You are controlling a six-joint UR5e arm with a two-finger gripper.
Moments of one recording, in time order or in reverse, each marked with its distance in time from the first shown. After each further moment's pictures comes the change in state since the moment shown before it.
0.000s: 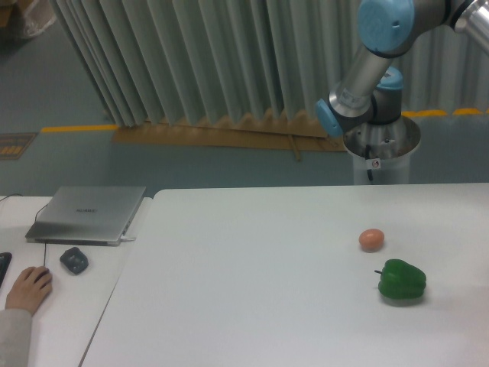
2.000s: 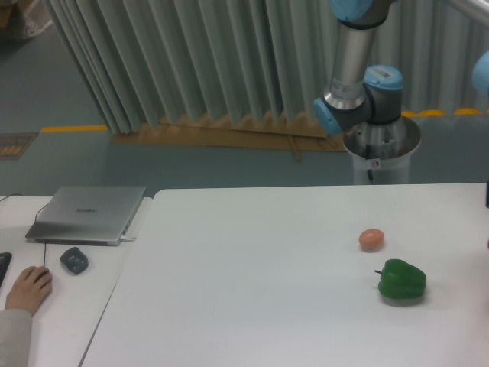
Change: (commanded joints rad) arm -0.118 0.250 -0.043 -0.394 -0.127 -0.156
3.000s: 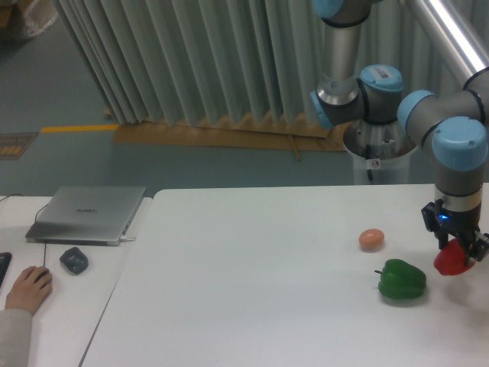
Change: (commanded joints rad) arm -0.167 -0.021 -0.173 0.213 0.210 -0.072
